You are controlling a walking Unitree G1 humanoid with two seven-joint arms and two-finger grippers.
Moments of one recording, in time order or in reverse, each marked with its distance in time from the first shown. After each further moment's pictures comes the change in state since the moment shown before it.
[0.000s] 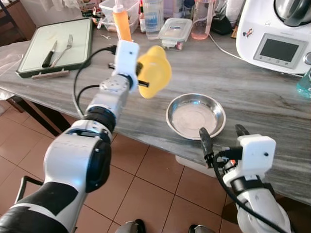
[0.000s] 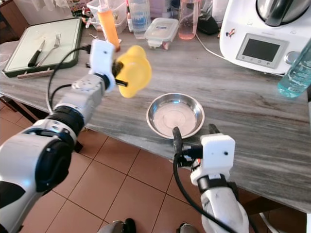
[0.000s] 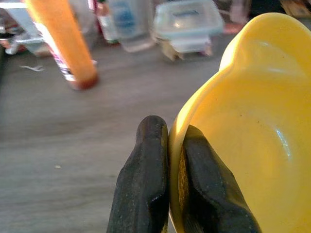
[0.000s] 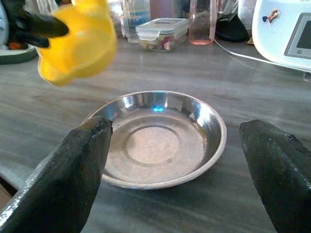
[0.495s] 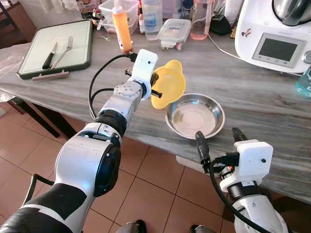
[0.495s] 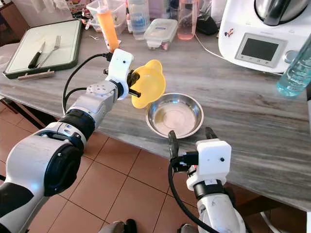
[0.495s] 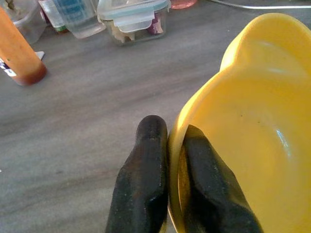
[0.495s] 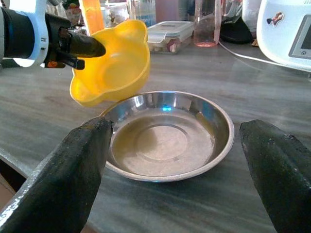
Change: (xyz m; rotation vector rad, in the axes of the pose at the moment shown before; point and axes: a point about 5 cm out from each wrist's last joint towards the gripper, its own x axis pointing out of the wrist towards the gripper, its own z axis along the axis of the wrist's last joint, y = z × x) left arm 0.002 -0.027 -0.008 0.057 0.060 -0.115; right arm -0.005 0.008 0.000 -0.003 -0.007 0.011
